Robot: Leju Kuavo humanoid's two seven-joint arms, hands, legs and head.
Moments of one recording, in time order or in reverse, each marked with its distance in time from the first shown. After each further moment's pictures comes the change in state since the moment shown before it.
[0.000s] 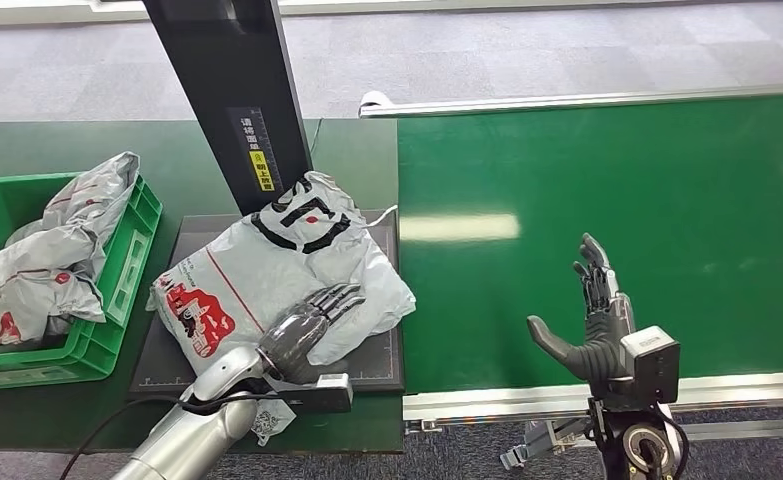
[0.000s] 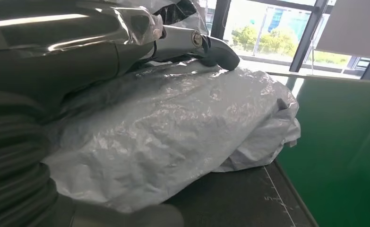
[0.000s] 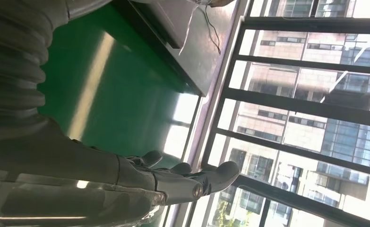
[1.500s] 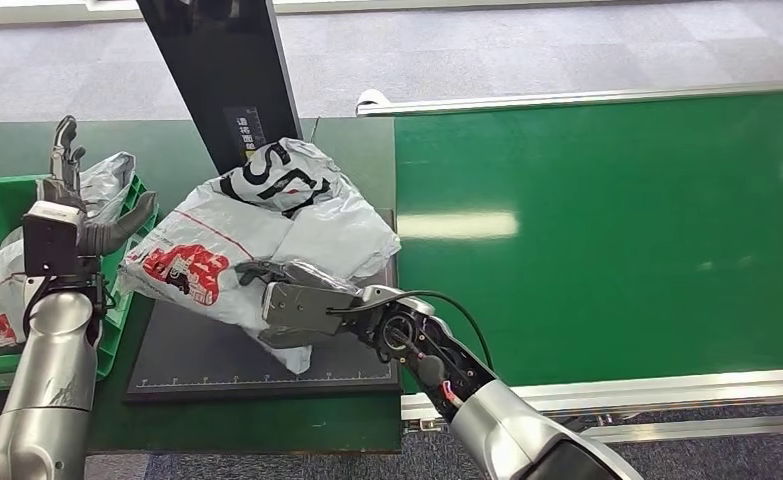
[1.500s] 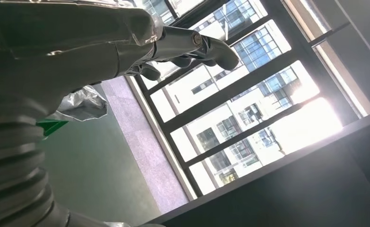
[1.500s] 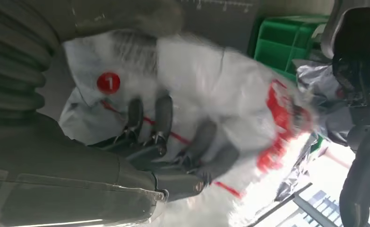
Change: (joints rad) left arm -0.119 0.104 0.683 -0.253 0.662 -0.063 -0.130; right arm -0.708 0.224 0.846 0.907 0.161 0.042 0.073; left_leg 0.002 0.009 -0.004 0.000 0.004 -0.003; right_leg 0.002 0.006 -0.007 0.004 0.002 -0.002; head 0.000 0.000
